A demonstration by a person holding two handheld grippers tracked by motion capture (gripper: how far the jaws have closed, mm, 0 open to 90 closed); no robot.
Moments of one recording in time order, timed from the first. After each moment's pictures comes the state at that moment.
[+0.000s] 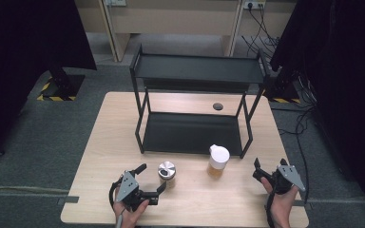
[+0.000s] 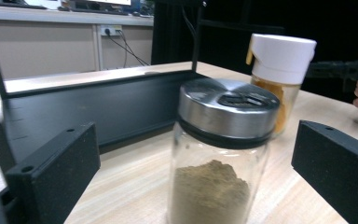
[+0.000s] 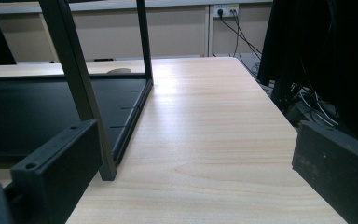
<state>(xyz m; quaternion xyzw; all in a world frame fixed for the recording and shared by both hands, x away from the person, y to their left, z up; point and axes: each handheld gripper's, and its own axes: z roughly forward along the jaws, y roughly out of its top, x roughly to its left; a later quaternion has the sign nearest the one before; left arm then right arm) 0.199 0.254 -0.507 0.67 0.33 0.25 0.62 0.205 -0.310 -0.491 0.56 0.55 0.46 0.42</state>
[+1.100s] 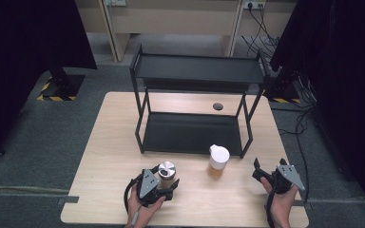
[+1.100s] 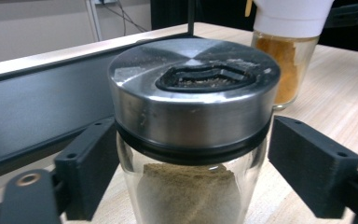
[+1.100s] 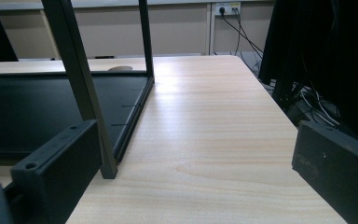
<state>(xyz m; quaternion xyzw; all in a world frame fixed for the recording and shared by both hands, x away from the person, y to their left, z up) 0.211 0.206 -0.490 0.72 0.33 0.26 0.54 0.206 -0.310 -0.490 0.55 0.56 0.45 0.42</state>
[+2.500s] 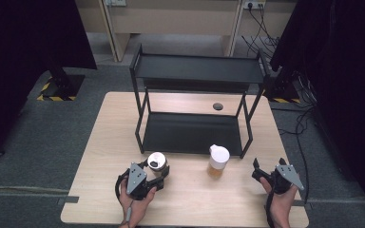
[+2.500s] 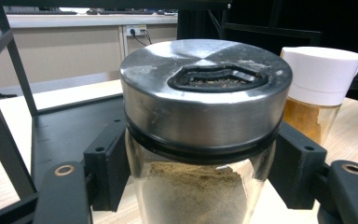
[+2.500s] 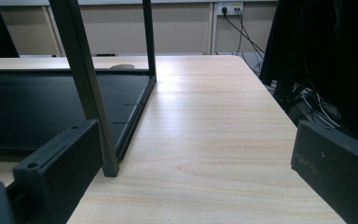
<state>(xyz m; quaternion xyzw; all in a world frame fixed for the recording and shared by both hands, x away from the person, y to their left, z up) 0.201 0.221 -0.476 0.67 0.36 0.30 0.58 0.207 -0.310 -0.489 0.55 0.57 0.45 0.42</state>
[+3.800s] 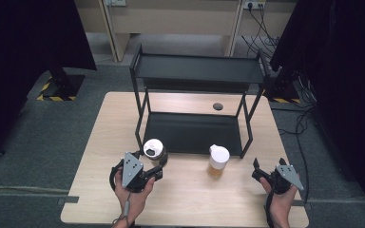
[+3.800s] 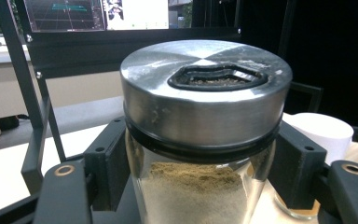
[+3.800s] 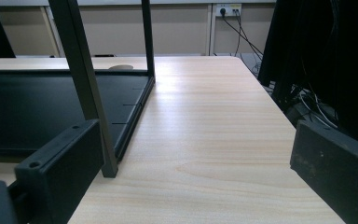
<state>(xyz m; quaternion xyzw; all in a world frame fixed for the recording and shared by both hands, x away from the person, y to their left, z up) 0.195 0.212 -0.420 0.63 0.36 0.34 0.59 0.206 -0.308 -0.490 0.55 0.56 0.45 0.43</state>
